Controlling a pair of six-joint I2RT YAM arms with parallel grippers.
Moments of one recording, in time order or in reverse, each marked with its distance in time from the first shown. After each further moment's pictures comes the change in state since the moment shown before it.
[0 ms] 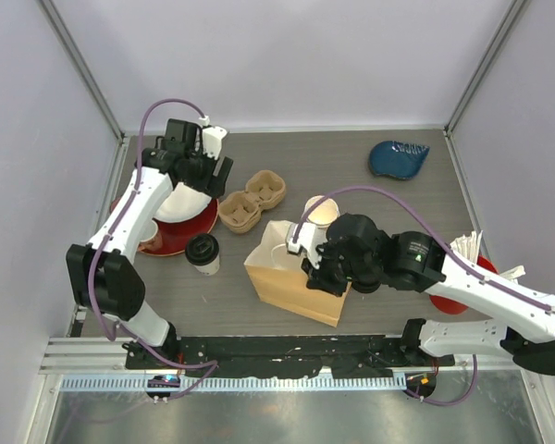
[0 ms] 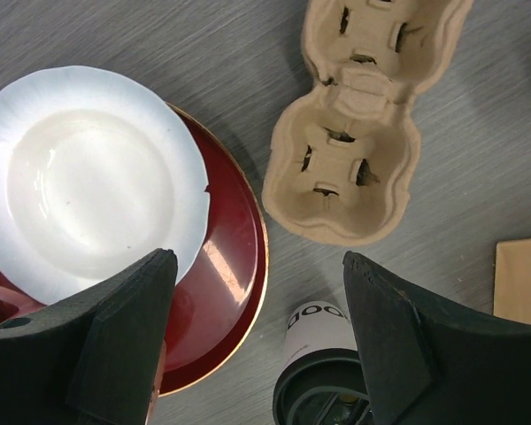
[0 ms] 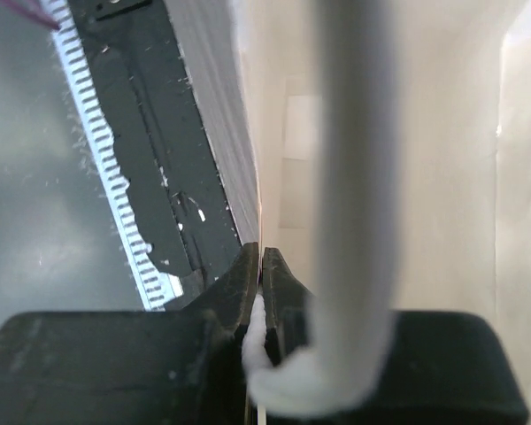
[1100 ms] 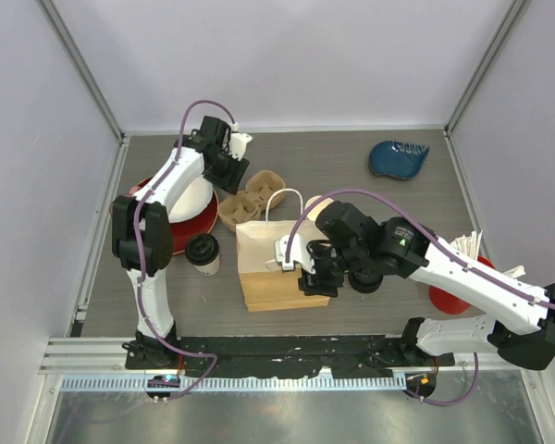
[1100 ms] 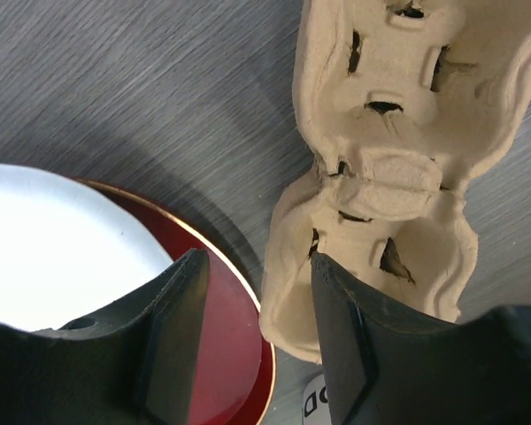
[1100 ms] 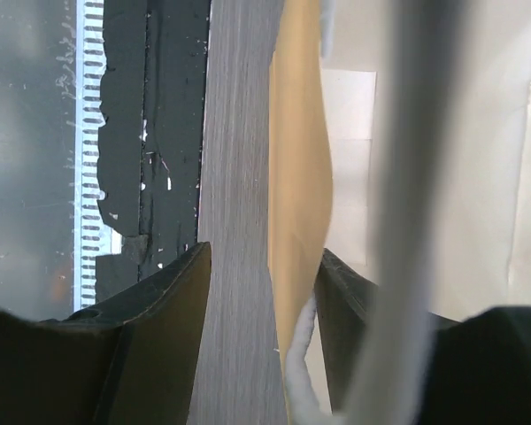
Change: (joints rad) left arm -0.046 0.383 0.217 -0.018 0.018 0.063; right arm -0.048 0.089 0.063 -0.078 -0.249 -0.494
